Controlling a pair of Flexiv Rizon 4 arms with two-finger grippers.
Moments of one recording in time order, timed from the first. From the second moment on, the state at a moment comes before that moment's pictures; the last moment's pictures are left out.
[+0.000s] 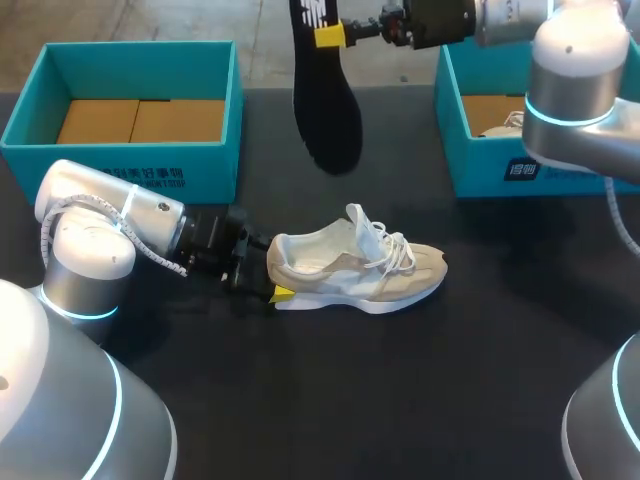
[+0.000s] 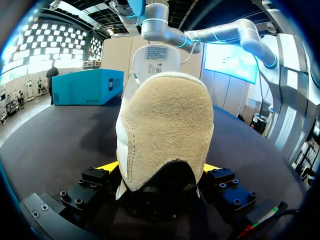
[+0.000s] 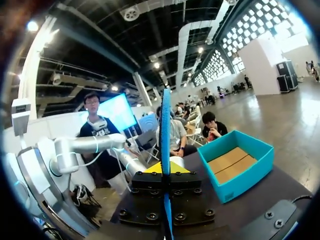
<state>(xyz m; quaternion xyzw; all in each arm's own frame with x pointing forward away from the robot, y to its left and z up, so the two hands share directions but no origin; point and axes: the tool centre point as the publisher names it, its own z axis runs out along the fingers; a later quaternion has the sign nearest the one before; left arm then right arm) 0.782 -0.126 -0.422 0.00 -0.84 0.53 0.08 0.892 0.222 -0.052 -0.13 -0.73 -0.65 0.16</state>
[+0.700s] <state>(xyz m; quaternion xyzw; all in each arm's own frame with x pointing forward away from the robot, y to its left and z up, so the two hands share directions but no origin) 0.782 -0.126 -0.422 0.00 -0.84 0.53 0.08 0.822 0.200 -0.012 -0.17 -0.74 -0.63 0.17</state>
